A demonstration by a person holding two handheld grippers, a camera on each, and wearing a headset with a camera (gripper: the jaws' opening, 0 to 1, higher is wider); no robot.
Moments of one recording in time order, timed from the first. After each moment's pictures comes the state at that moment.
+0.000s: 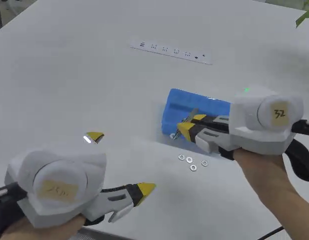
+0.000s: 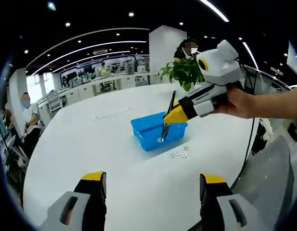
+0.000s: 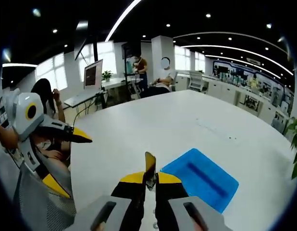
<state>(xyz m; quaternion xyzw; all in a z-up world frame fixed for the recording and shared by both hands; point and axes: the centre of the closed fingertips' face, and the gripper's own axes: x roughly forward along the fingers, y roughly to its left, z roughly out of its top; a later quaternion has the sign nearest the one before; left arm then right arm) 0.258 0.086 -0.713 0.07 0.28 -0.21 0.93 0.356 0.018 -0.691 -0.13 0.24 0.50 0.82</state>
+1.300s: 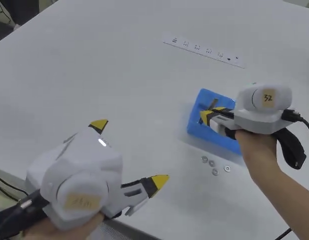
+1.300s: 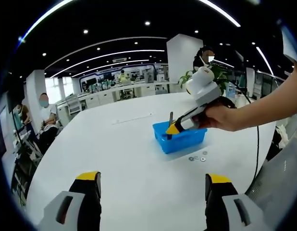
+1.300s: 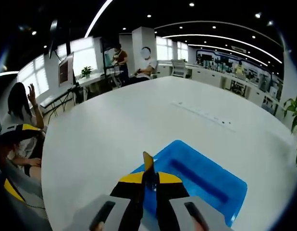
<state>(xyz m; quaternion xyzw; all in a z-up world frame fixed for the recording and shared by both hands) 0.261 0.116 -0.717 0.07 0.24 -0.13 0.96 0.422 0.036 -0.759 -0.11 0.30 0.43 0.85</state>
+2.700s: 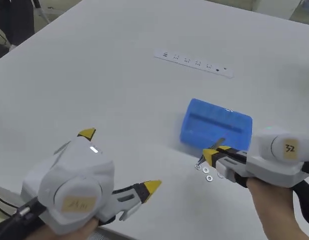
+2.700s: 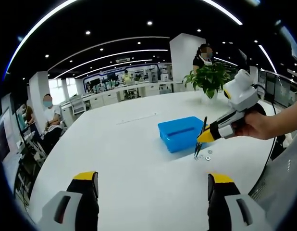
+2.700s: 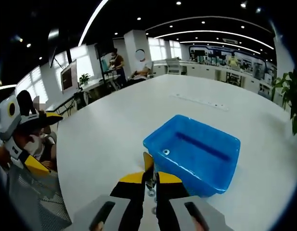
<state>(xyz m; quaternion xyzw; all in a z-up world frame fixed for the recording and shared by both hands) 0.262 0.123 -0.717 0.08 0.24 -0.11 0.96 0.364 -0.011 -0.769 -0.07 0.31 0.42 0.85</state>
